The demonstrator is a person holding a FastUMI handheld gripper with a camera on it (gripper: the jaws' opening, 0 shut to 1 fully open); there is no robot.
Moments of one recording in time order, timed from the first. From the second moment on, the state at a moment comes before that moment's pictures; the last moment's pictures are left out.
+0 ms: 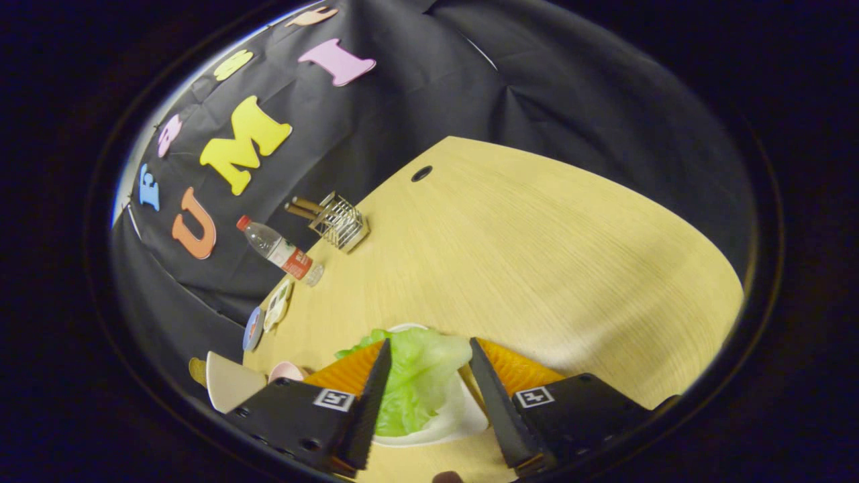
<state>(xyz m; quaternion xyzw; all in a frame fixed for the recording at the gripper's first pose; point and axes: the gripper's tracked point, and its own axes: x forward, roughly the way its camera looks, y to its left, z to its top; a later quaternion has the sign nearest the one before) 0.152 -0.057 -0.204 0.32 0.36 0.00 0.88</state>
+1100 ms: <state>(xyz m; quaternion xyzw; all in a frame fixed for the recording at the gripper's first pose) 0.111 0.009 -0.055 0.27 0.23 0.08 0.93</state>
